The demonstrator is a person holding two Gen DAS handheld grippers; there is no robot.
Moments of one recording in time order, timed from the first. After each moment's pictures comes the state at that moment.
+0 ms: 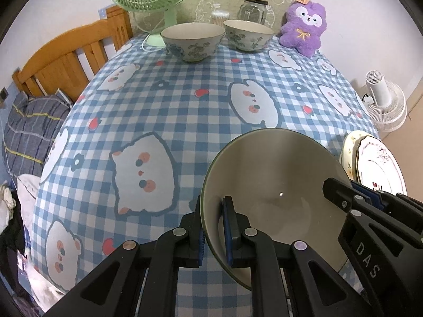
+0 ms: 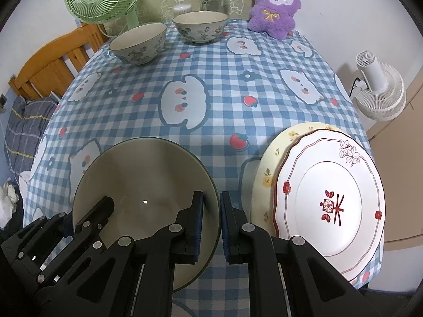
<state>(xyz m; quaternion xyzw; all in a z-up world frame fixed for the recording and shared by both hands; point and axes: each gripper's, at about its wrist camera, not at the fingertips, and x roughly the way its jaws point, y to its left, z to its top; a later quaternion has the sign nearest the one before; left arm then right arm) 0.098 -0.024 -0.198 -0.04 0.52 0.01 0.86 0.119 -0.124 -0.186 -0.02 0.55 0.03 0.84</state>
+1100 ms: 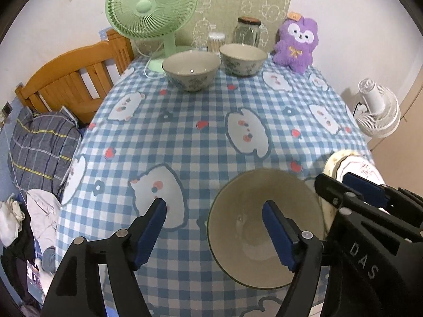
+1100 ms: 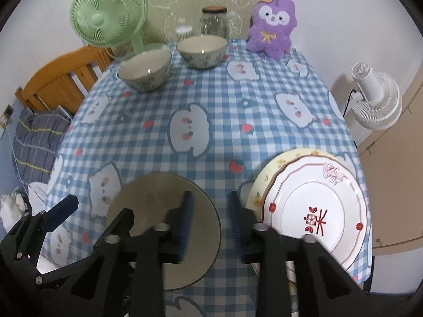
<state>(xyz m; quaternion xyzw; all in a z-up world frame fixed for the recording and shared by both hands) 0.100 -0.019 -0.138 -0.03 0.49 0.01 0.87 0.120 -0.126 -0.127 0.00 0.51 0.04 0.86</state>
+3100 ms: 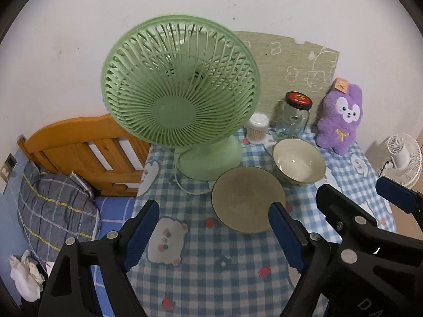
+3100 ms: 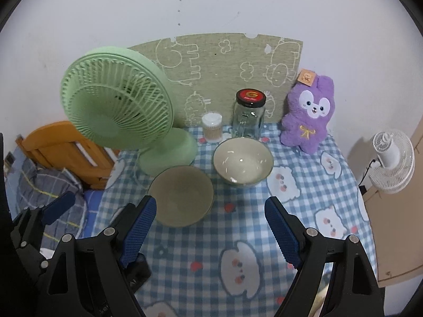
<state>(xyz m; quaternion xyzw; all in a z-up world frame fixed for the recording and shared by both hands) 0.298 0.078 -0.068 0.00 0.42 0.03 0.91 0.310 -0.026 -0.051 0.01 0.43 0.05 0.90</state>
